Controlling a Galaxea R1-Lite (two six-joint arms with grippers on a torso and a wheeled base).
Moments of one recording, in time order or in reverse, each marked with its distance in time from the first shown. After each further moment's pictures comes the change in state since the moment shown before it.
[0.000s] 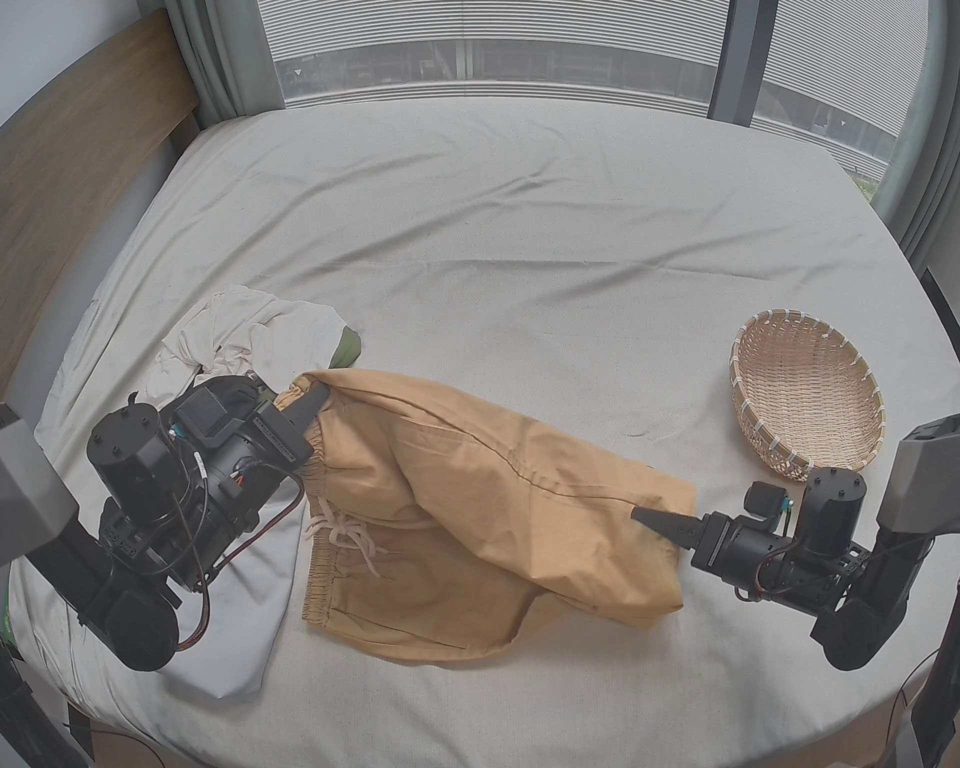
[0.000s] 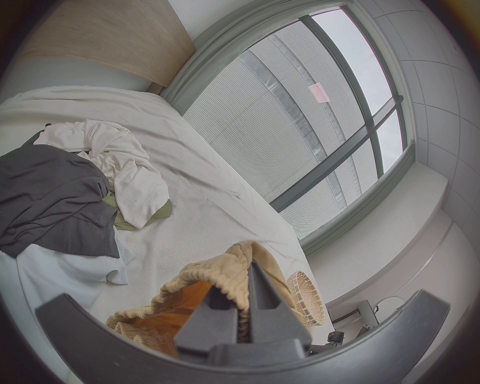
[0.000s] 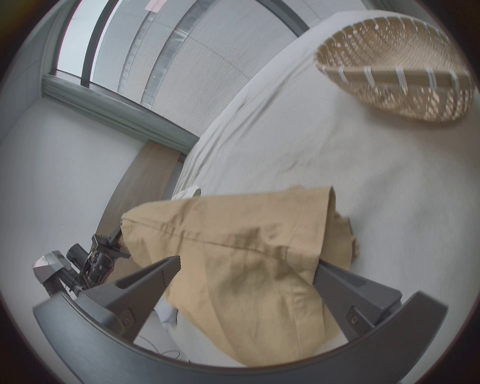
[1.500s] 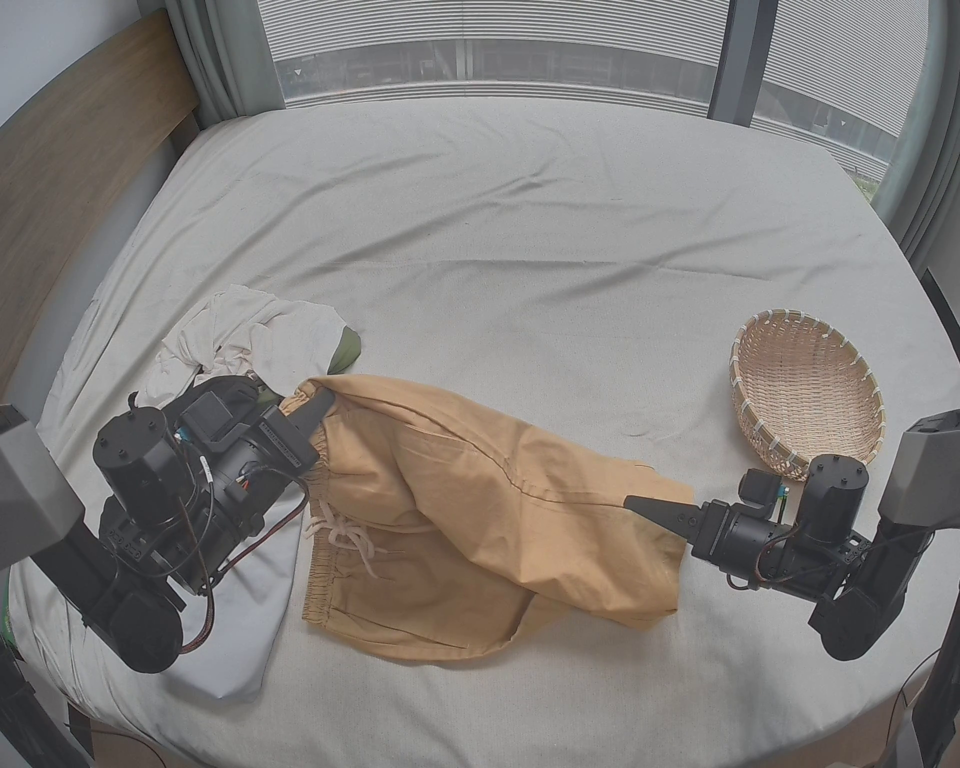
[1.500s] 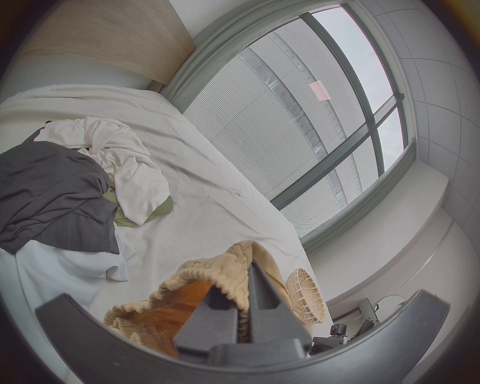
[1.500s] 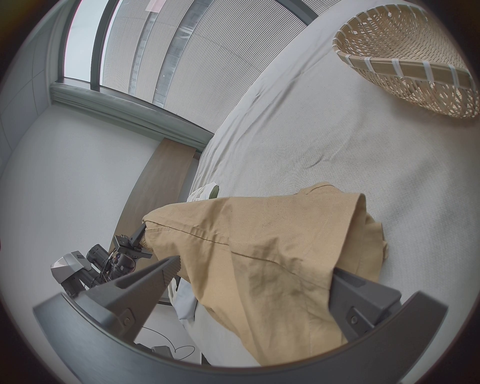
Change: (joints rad) left arm -0.011 0.012 -0.001 0.000 0.003 0.003; right arm -0.011 -0.007 -0.072 -0.001 0.110 0.033
